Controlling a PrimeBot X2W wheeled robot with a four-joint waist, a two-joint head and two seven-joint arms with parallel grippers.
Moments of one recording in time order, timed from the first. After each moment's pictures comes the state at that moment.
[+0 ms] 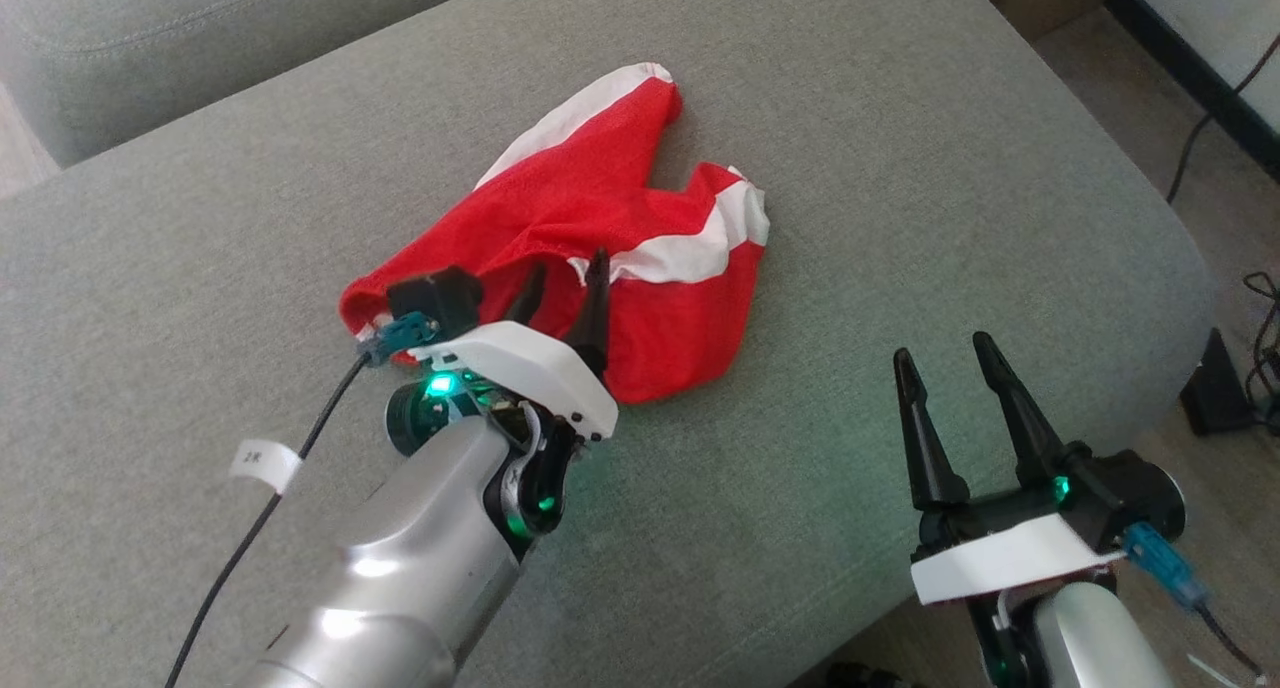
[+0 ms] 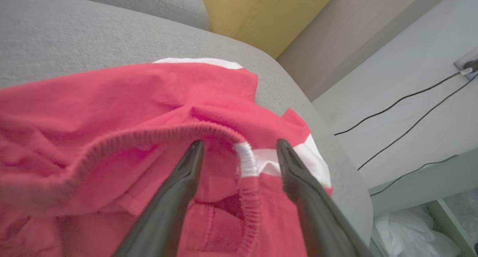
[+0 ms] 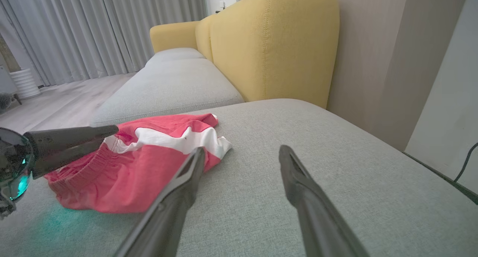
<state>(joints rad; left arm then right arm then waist) -0.65 0.05 -0.78 0.66 -1.09 0.10 -0.08 -0.04 -0.04 0.16 0.17 0.13 0.12 -0.26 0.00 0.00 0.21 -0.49</state>
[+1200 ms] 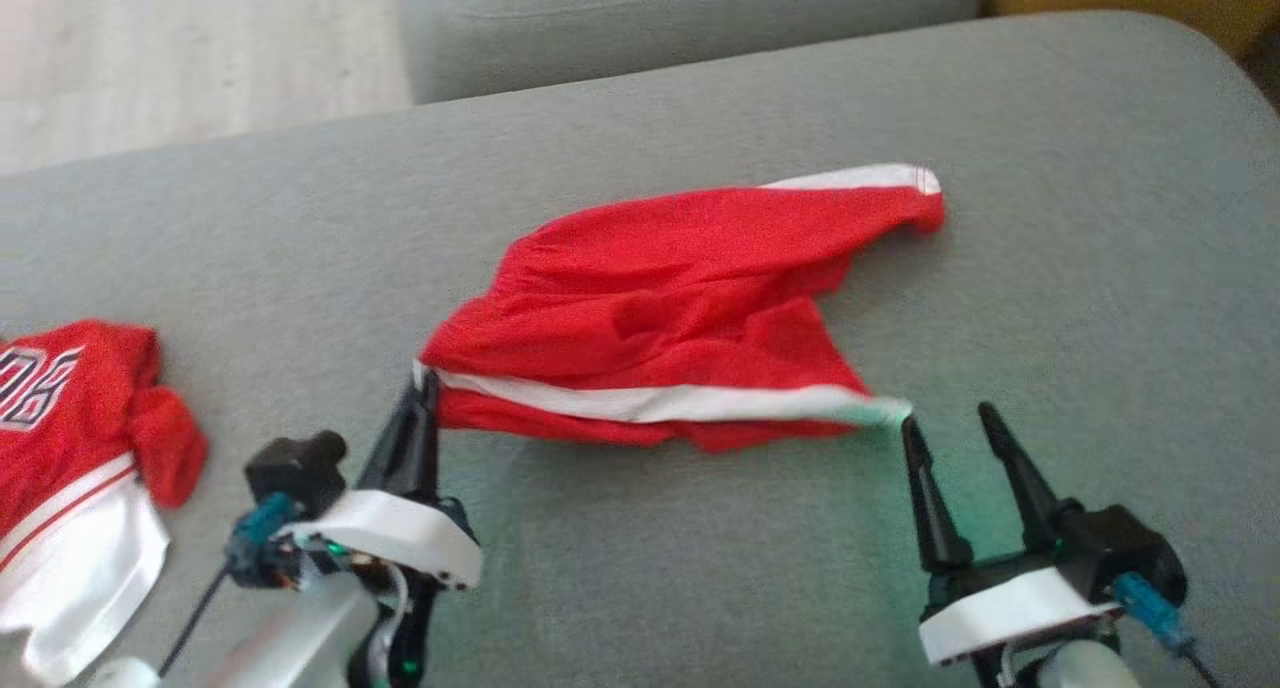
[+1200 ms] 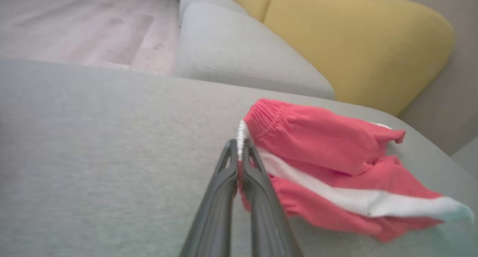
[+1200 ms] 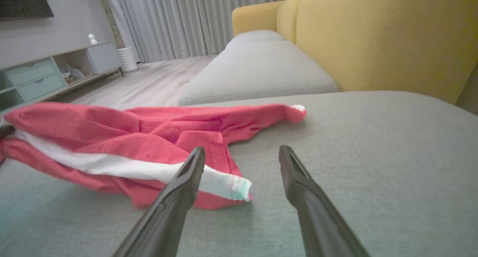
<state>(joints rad) -0.33 0.34 -0.77 0.36 -0.94 0.21 -0.25 0.03 -0.04 0.13 0.22 0.11 0.12 -0.26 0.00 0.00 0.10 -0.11</state>
